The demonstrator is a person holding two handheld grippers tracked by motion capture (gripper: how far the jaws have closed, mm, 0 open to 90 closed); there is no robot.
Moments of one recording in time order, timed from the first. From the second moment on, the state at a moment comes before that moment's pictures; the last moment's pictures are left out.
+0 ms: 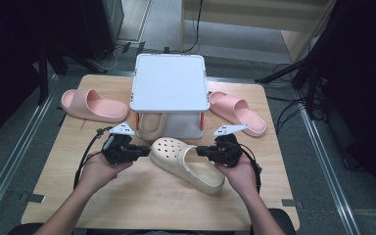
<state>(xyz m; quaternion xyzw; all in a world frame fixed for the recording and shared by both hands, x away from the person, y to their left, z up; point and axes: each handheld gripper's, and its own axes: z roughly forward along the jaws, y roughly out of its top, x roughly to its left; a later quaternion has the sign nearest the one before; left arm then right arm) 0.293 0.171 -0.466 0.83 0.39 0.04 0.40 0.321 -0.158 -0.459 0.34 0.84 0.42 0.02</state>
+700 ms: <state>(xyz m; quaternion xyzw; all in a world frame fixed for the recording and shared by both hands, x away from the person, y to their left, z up) 0.295 0.140 -0.495 0.84 0.38 0.03 0.39 0.360 -0.154 -0.487 0.36 0.86 0.36 0.03</state>
